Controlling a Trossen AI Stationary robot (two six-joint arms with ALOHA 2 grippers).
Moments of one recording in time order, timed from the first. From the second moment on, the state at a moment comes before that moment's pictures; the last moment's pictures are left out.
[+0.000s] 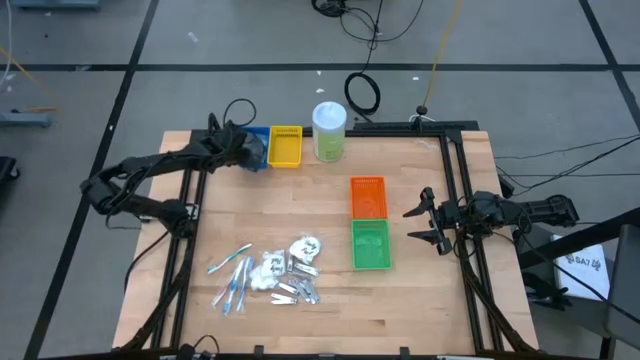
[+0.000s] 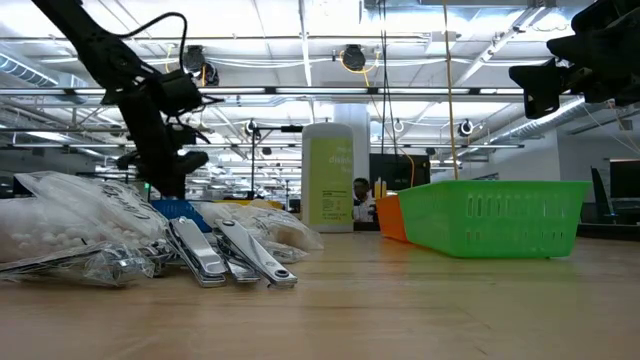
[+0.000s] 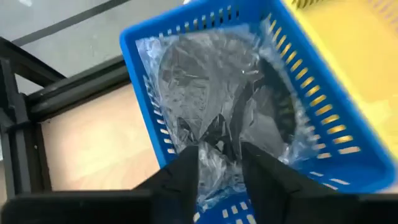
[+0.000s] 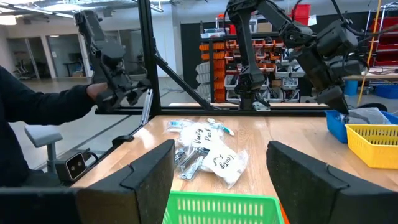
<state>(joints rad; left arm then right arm) 0.83 1.30 0.62 -0.24 -0.24 -0.21 0.10 0.02 0.02 0.08 -0.11 0.07</state>
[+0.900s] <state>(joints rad) 0.55 0.67 0.62 -0.38 0.74 -0.33 0.10 0.02 0.02 0.08 -0.11 0.07</state>
